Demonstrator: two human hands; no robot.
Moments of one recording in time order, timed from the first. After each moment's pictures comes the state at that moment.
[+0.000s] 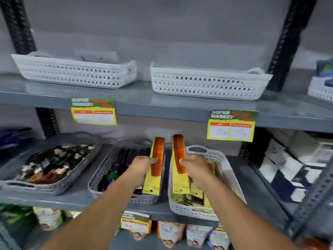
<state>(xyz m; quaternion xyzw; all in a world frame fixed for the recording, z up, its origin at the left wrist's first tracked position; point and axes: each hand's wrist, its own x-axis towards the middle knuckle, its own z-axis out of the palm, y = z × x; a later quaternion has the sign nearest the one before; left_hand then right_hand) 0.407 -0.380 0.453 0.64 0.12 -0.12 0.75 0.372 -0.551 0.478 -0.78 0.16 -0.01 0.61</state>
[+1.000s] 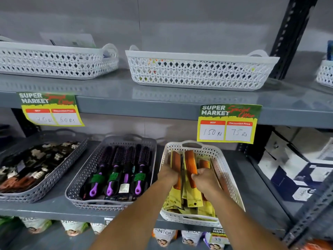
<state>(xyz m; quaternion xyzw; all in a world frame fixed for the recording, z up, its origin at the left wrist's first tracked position) 0.447 -0.502 0.394 0.82 0.15 -0.11 0.54 0.412 -0.622 0.403 -0.84 0.24 0.01 0.49</state>
